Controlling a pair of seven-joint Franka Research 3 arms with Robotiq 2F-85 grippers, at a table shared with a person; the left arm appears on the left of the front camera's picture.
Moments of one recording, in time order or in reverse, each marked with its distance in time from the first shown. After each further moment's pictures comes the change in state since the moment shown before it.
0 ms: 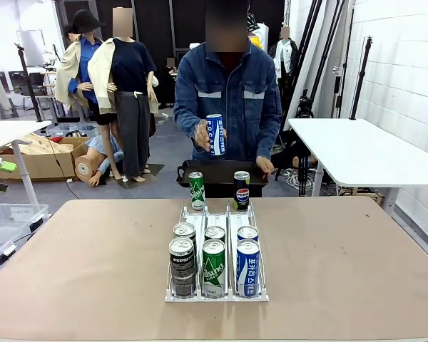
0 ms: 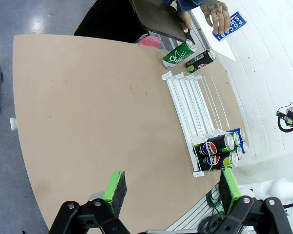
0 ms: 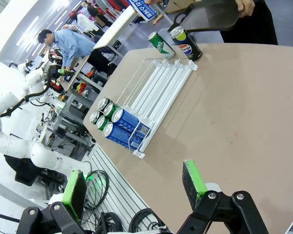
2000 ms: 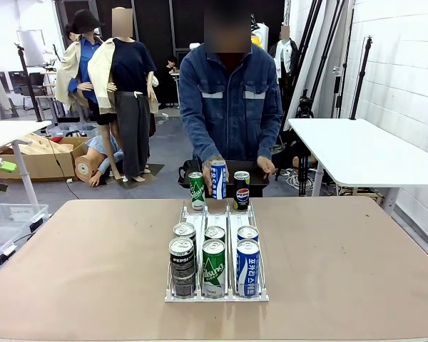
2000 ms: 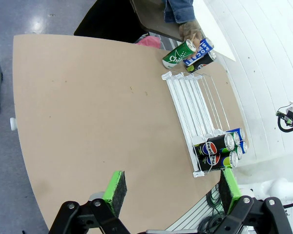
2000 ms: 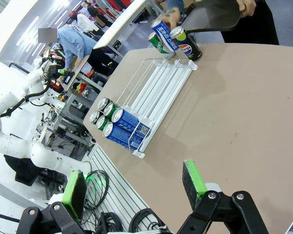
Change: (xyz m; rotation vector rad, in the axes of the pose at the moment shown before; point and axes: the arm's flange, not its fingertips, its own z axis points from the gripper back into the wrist) left arm 0.000 0.000 0.000 0.000 0.000 0.000; right arm 0.000 0.000 0.000 0.000 0.000 0.000
